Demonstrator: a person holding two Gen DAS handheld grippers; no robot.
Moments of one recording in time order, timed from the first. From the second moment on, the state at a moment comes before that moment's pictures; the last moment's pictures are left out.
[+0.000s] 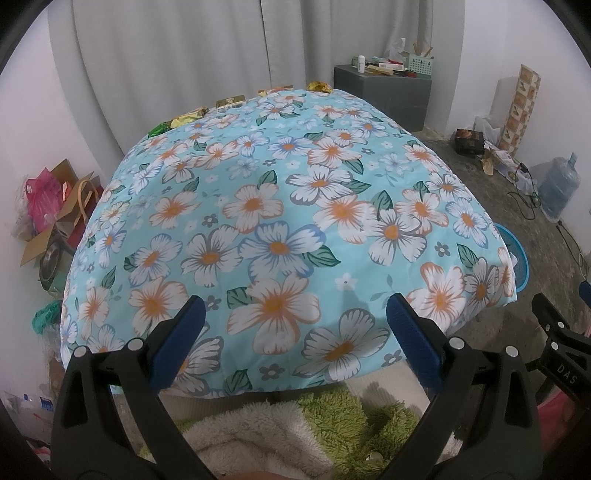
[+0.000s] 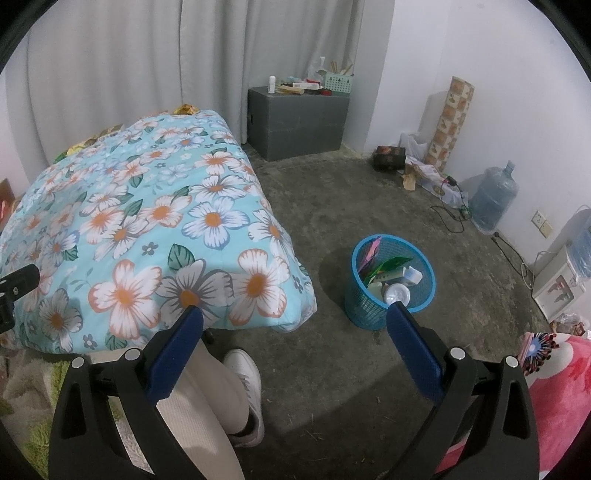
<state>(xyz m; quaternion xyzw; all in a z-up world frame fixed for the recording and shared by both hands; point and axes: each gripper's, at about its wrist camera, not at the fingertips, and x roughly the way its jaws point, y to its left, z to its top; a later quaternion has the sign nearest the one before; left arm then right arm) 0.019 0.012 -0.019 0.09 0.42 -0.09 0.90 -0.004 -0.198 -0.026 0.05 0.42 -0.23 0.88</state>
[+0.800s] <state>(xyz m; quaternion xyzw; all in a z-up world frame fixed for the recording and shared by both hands) 0.017 0.013 -0.018 0.09 0.42 -0.09 0.90 -0.004 -0.198 -0.026 0.05 0.42 -0.23 0.88</state>
